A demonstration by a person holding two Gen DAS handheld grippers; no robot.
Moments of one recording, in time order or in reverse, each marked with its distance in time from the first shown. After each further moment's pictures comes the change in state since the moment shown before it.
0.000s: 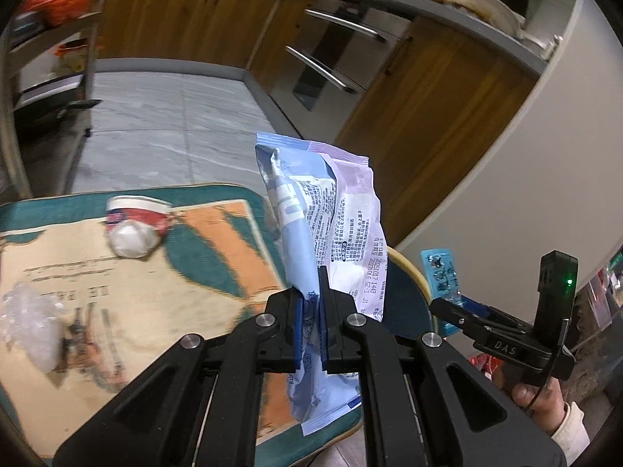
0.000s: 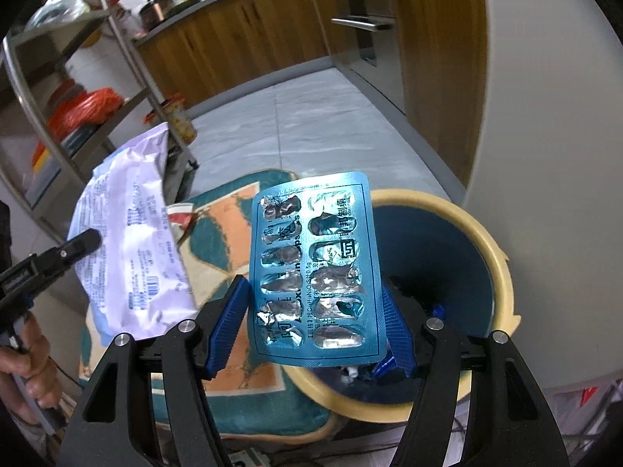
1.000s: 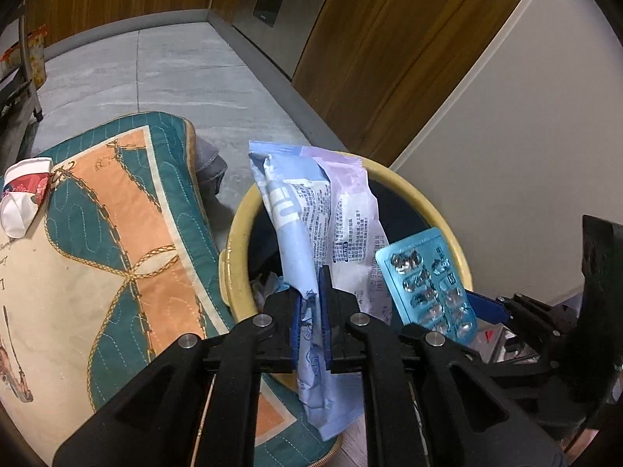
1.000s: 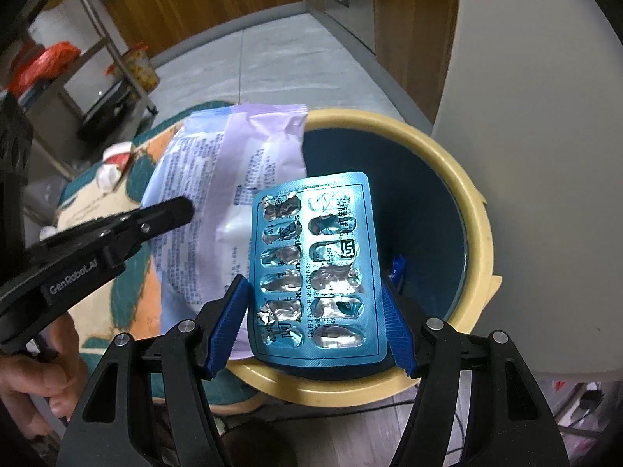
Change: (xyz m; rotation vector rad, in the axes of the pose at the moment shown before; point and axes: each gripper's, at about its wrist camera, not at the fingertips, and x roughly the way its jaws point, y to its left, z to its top) left arm 0.149 -0.071 -0.041 0.107 0.252 0.052; right arm 0.053 -0.022 -0.021 -0.045 0.222 -0.128
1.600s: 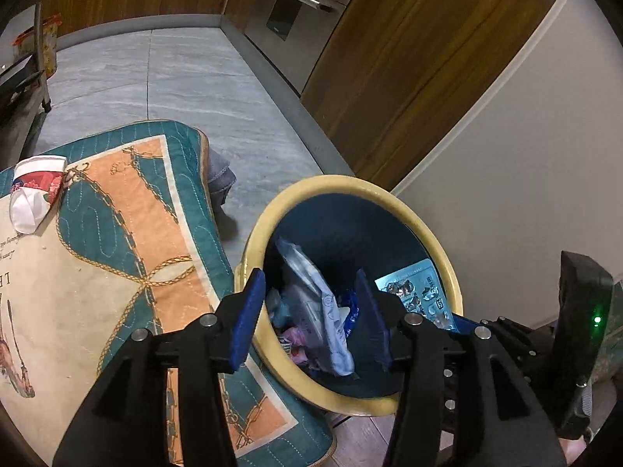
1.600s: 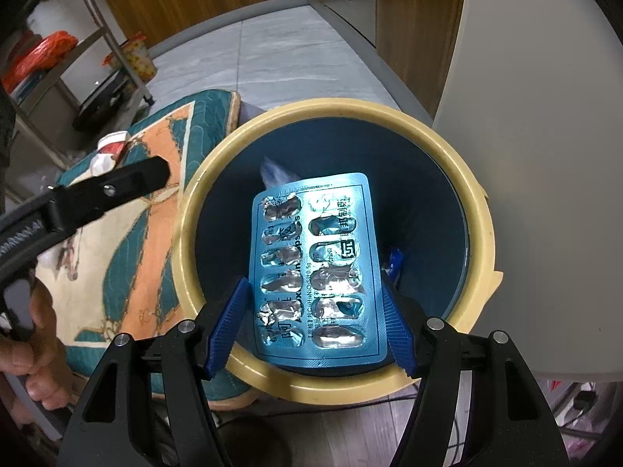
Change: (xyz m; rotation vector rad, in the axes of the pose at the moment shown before) left arm -0.020 0.016 0.010 -0.066 -0.051 -0.033; right arm 0.002 -0.011 -0.004 0.003 0.018 -0.007
